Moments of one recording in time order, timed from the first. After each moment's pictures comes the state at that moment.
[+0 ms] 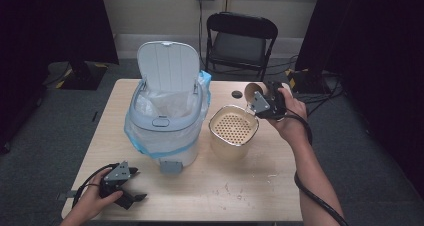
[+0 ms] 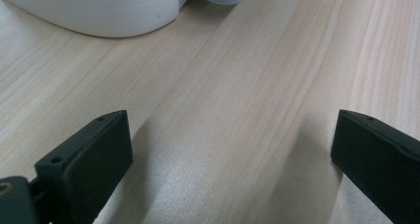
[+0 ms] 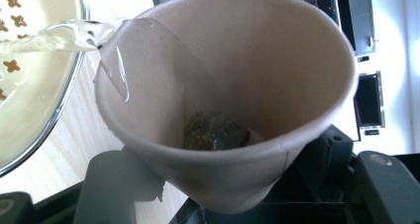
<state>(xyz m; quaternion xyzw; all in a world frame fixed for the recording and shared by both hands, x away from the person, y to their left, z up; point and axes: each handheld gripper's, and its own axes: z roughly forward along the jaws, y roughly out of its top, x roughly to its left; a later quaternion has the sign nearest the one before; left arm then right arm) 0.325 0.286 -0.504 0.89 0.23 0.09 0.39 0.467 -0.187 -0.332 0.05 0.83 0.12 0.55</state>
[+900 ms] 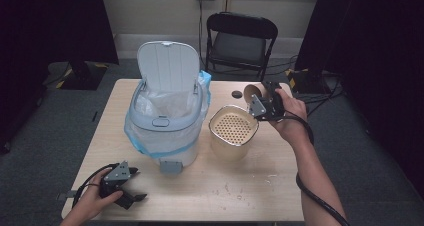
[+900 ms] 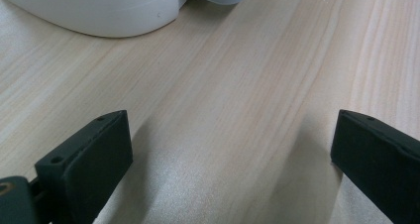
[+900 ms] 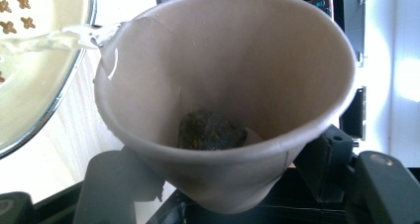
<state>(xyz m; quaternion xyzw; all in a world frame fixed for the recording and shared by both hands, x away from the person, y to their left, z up) 0.325 0.286 -0.503 0.89 0.23 0.09 0.38 0.464 -0.182 -0.332 0.00 0.82 0.09 0.56</state>
